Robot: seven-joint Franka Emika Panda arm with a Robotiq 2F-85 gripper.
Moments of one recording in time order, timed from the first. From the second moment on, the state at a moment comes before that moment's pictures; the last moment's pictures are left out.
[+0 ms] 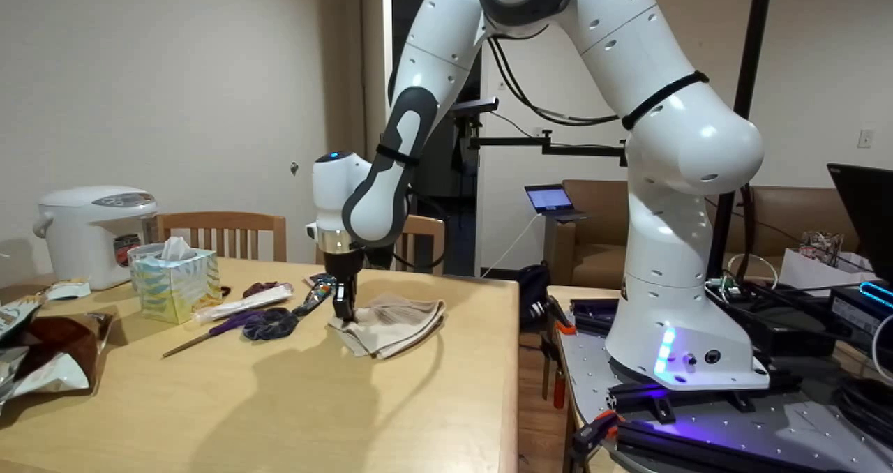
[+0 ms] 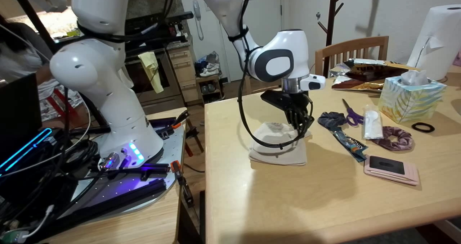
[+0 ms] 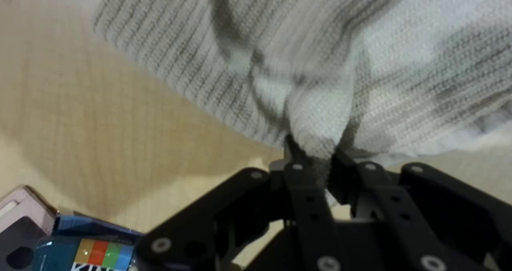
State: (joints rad) arm 0.00 0.57 -0.12 -2.15 -0.24 2.77 -0.07
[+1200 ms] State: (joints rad) arm 0.02 0.45 -0.11 -2.44 -0.15 2.93 0.03
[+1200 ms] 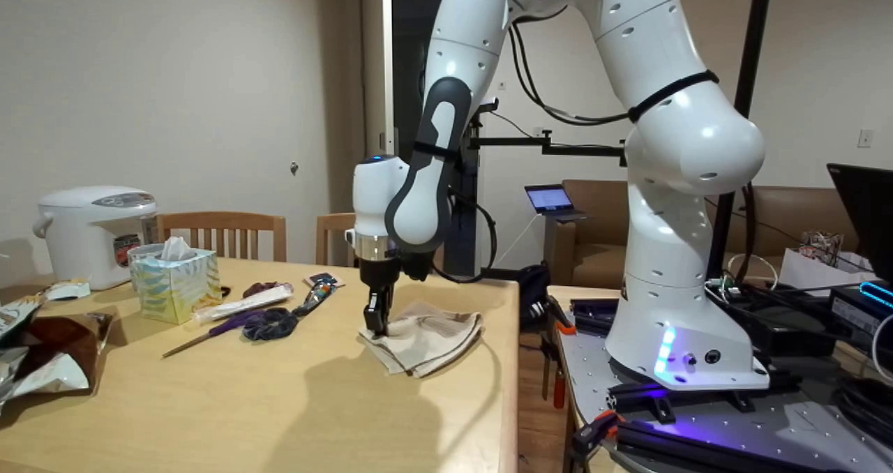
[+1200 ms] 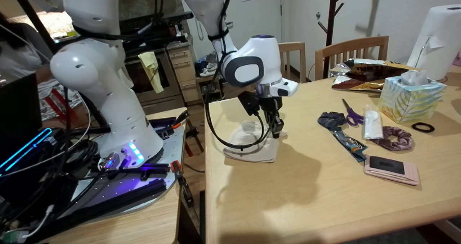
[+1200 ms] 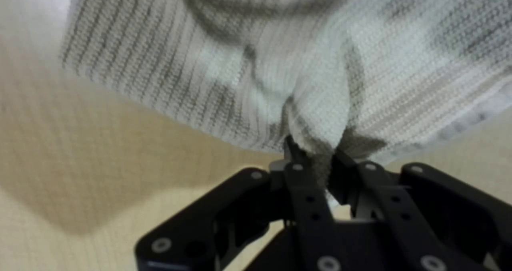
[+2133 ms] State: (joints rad) arm 0.13 0.38 -0.19 -2.56 -0.22 2.88 0.03
